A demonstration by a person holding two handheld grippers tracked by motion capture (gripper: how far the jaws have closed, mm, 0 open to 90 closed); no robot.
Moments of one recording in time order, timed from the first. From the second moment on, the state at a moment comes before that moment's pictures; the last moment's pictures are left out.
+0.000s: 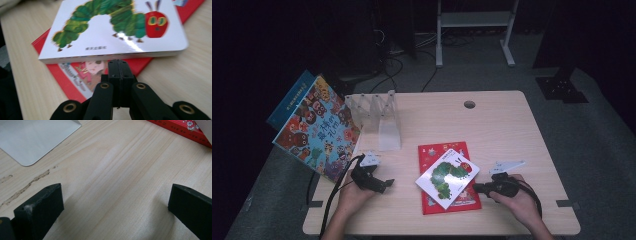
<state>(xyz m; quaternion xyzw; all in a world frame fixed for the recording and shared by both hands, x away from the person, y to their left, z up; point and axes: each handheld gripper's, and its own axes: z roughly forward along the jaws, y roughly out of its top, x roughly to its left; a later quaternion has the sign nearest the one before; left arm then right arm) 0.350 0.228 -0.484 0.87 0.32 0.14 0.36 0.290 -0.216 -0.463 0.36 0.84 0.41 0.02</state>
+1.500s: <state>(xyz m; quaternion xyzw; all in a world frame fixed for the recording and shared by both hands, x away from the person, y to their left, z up) 0.350 0.228 -0.483 0.87 0.32 0.14 0.36 0.311 -0.142 -0.466 0.28 0.87 0.40 0.06</state>
